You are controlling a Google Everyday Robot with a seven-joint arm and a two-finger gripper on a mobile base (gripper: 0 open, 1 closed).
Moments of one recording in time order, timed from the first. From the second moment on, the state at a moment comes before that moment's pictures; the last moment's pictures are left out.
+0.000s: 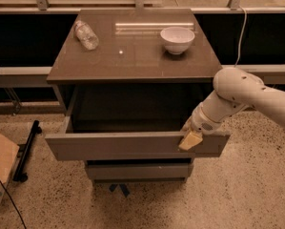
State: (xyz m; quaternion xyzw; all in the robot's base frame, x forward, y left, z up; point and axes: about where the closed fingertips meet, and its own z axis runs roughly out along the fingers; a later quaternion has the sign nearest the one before) arm 0.555 -0.164 0.648 -0.59 0.78 0.16 0.14
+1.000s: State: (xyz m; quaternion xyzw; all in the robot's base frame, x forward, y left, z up) arm 0.520 -0.166 0.639 -0.56 0.80 0.16 0.12
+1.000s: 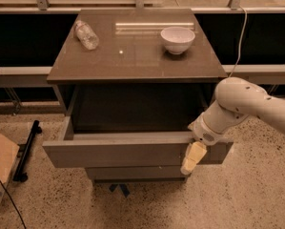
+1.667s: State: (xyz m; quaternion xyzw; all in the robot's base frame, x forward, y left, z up) arm 0.491 -0.169 0.641 -0.57 0.79 0.18 0.10
